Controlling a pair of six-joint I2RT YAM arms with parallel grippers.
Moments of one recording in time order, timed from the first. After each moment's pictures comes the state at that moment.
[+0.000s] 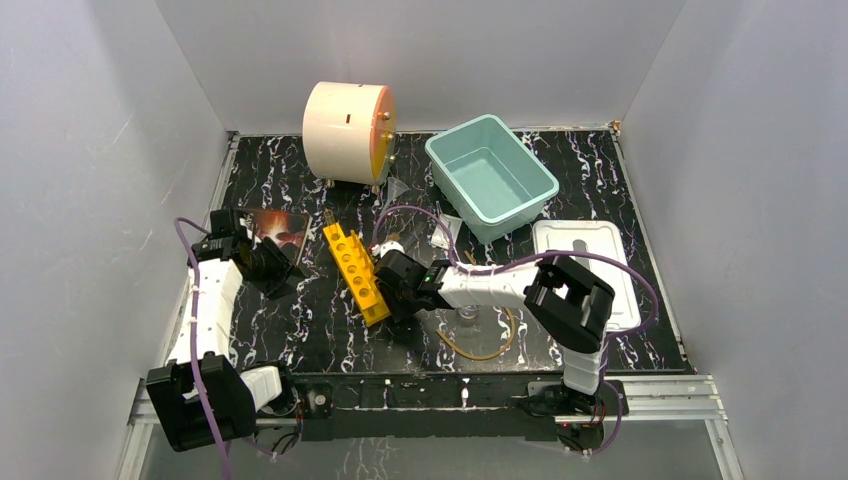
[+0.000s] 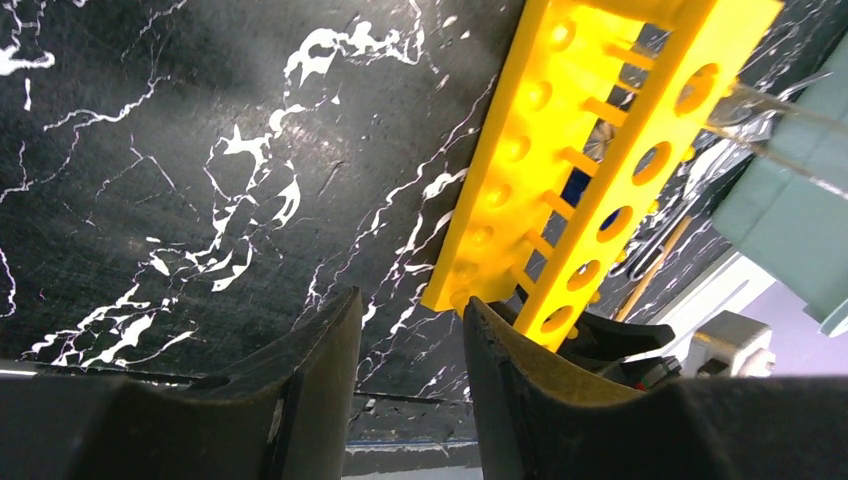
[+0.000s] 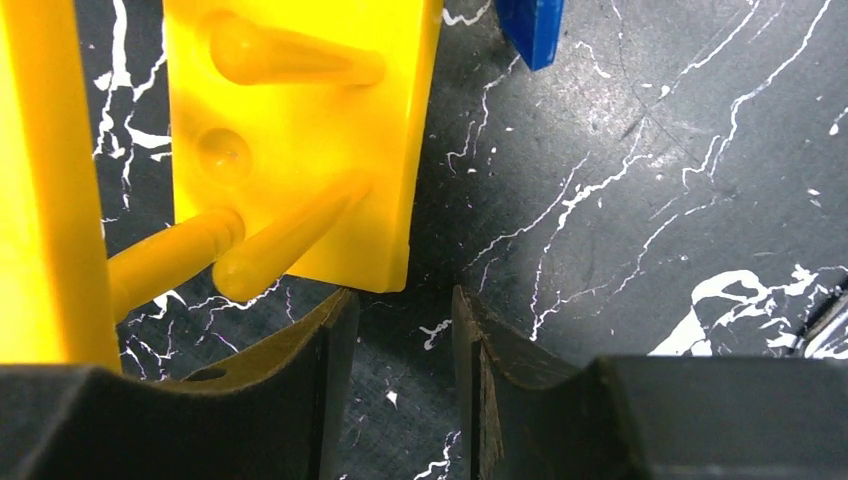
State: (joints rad) left arm 0.21 1.13 0.89 -0.96 0.30 -0.62; right arm 1.14 1.85 1.18 -0.34 0.14 0.48
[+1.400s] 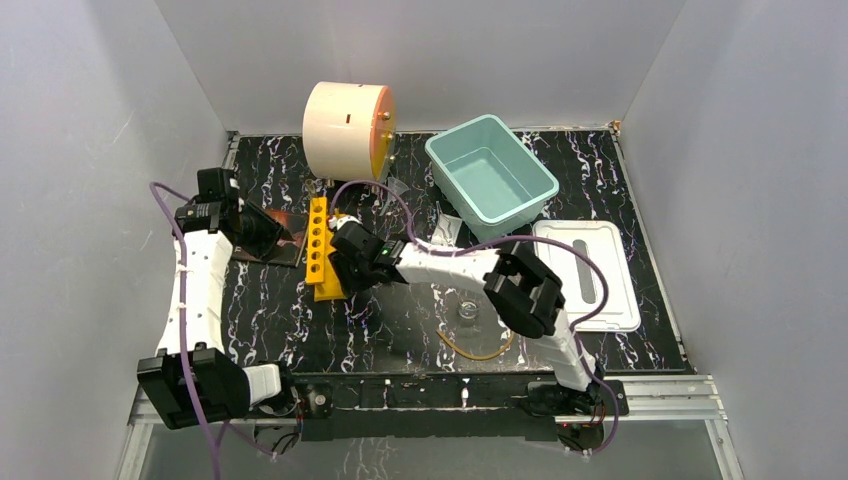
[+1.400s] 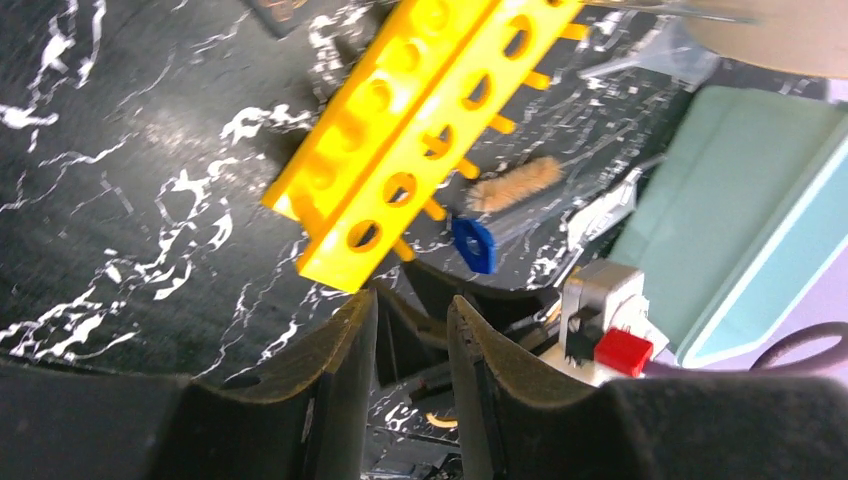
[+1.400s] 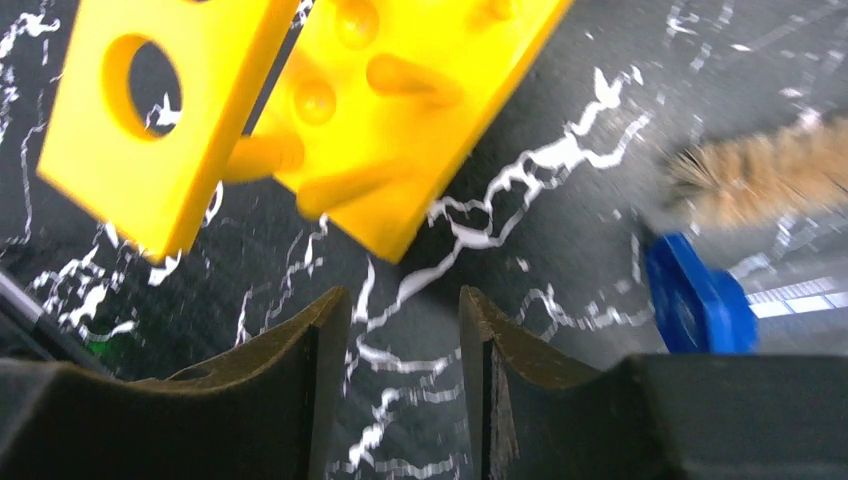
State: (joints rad) left arm 0.17 1.23 1.18 -1.07 0.19 -0.77; right arm 1.14 2.17 1.70 -0.41 0.04 0.49
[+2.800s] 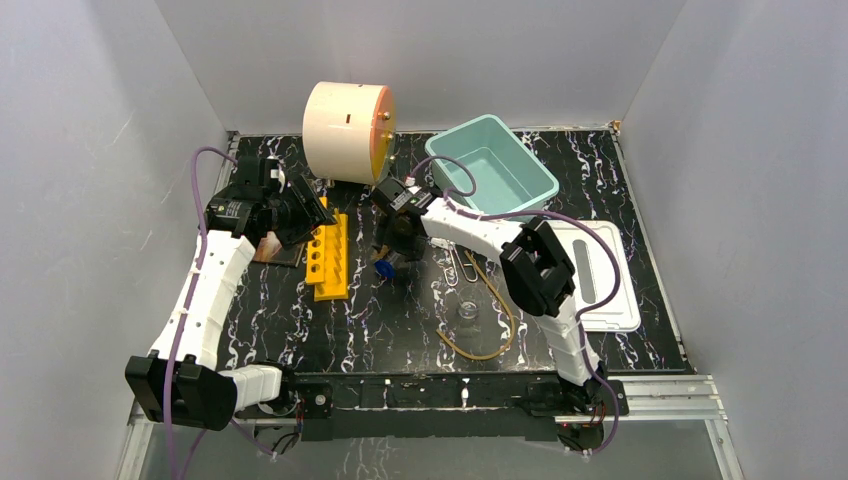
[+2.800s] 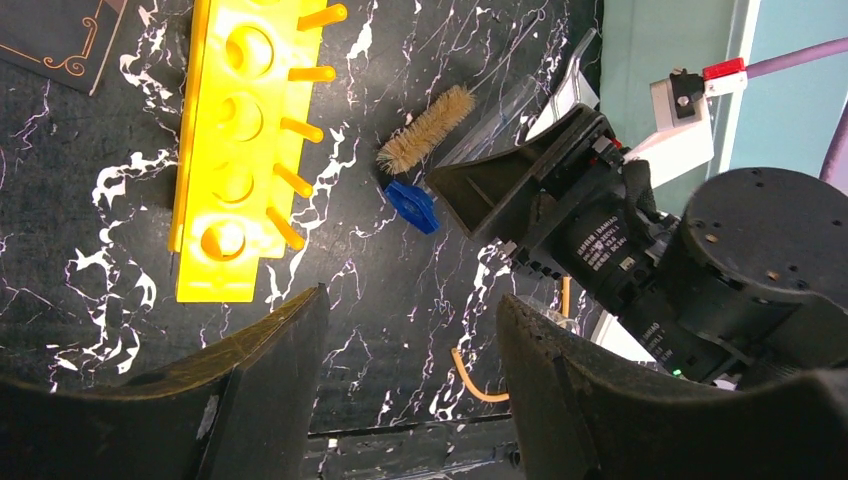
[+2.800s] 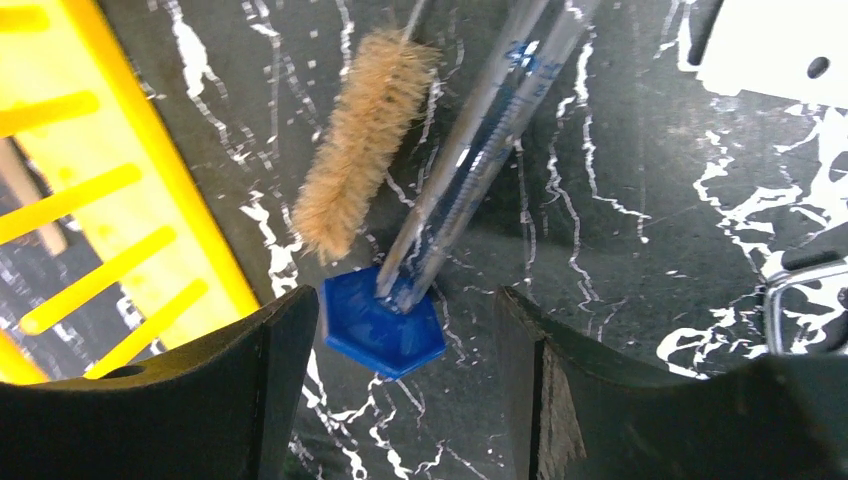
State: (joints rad) left arm -0.14 1.22 1.27 -0.94 0.16 -0.67; right arm 0.90 2.14 1.80 -0.78 0.11 1.06
